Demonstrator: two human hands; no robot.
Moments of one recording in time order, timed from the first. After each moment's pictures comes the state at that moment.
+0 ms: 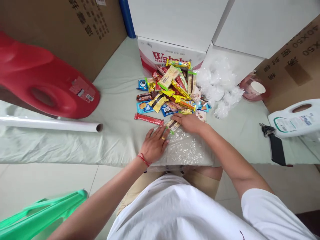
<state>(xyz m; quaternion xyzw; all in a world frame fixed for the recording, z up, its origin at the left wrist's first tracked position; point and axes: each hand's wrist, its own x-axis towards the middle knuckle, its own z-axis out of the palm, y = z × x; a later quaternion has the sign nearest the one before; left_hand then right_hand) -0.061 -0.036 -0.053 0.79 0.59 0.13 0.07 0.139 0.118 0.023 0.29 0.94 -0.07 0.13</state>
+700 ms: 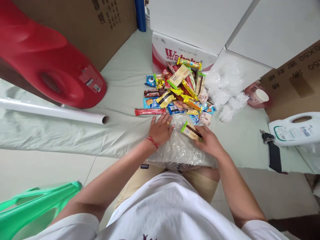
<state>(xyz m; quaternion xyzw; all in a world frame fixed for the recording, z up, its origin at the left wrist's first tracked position) -0.060 0.015 -0.051 0.72 0.66 0.15 0.11 0.208 0.038 0.019 0.49 0.84 -0.22 -0.06</state>
